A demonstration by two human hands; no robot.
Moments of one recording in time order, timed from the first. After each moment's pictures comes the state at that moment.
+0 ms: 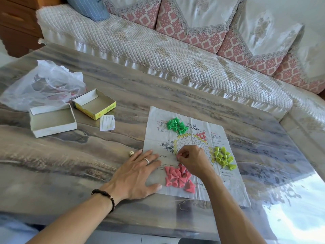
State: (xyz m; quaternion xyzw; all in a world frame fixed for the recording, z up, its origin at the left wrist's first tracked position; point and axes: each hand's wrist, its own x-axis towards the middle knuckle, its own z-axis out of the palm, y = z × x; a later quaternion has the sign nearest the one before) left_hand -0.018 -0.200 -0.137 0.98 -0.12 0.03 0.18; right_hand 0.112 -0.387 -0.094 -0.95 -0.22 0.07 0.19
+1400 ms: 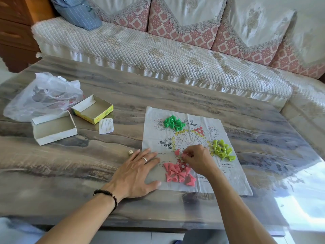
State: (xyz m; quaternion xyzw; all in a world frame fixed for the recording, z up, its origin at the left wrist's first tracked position) left_hand -0.024 -0.199 -0.133 0.98 -0.11 0.02 0.17; right_hand 0.097 -0.407 -0.090 -0.95 -0.20 0.07 0.22
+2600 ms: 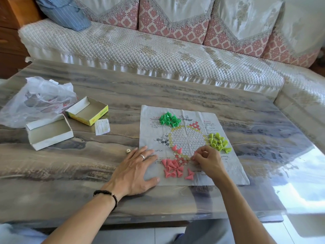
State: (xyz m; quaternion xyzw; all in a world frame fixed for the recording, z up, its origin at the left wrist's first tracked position) left_hand -0.024 -0.198 -0.135 0.98 -0.11 0.04 0.17; right_hand 0.070 -0.445 -0.096 -0.86 -0.01 0.07 0.51
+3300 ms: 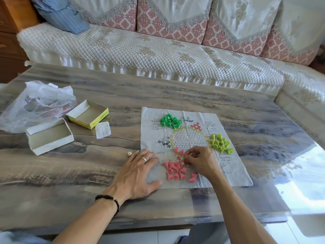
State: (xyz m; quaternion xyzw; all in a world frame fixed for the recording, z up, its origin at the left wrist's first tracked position) left_hand -0.022 -0.197 -0.138 0.98 -0.12 0.04 0.18; right_hand 0.084 -0.423 -0.105 -0.94 -0.07 0.05 0.33
